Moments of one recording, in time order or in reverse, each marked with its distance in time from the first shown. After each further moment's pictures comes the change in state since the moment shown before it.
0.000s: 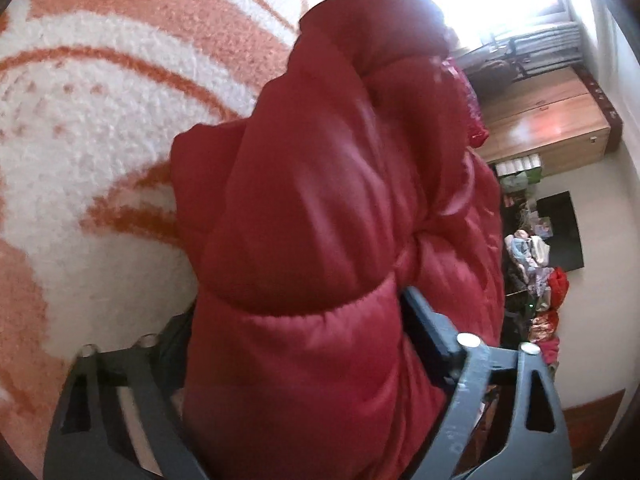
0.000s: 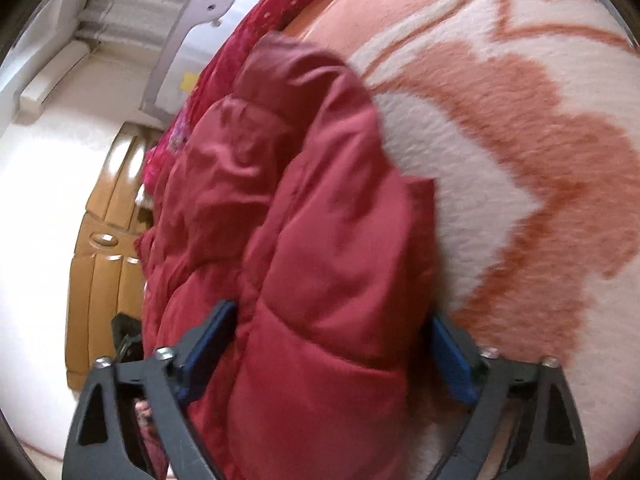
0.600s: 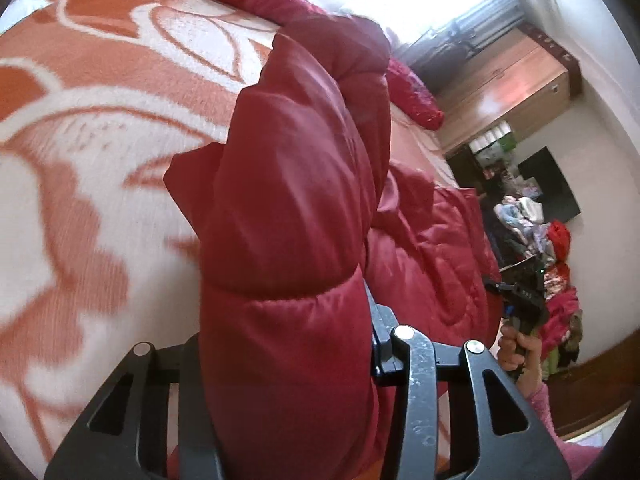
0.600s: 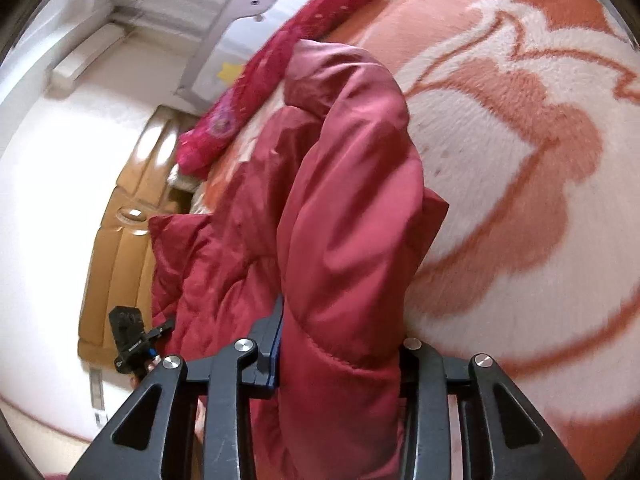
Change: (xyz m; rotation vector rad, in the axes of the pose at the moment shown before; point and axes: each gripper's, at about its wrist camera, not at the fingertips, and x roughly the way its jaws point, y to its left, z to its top) left arm -0.106 -0.056 -0.104 0.195 -0.114 0.005; right arm -0.077 0.067 -0.087 -0.086 -0.015 0.066
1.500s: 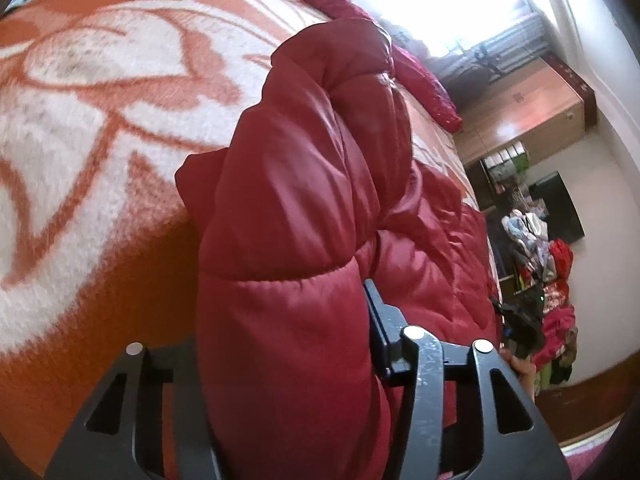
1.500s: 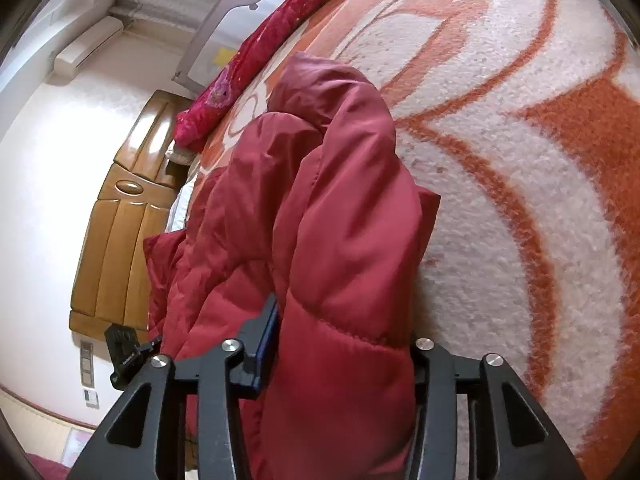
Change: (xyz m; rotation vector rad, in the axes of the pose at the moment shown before) left arm -0.063 0.049 -0.144 -0.147 -0.030 0.054; right arm -0.037 -0.016 -0.157 0.050 -0.002 -0.068
